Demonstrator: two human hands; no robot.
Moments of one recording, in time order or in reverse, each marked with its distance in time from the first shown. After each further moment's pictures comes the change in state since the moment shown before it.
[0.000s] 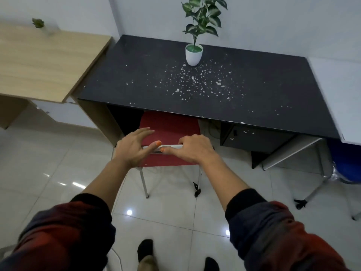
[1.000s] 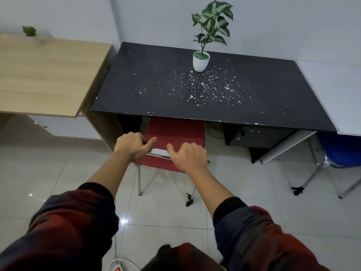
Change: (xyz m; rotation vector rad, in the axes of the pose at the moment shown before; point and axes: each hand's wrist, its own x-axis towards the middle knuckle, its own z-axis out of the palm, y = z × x) left_hand 0.039 -0.122 -0.077 0.227 -0.131 0.062; right_hand 0.037 -0.161 0.020 0.021 0.185 0.369
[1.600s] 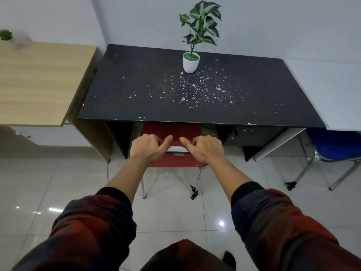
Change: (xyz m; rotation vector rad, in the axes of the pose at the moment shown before) left_hand 0.033 0.052 0.020 -0.081 0.085 0.042; right_hand 0.047 0.071 -0.010 -0.011 -0.004 -0.040
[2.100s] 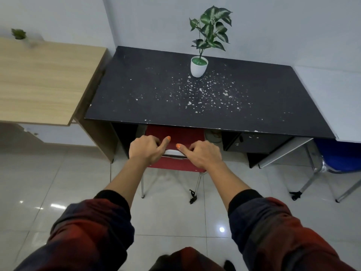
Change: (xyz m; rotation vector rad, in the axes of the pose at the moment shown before) left_hand 0.011 -0.020 0.003 0.018 0.001 -0.115; right_hand 0.010 -0.018 0.005 0.068 -0.050 -0.037
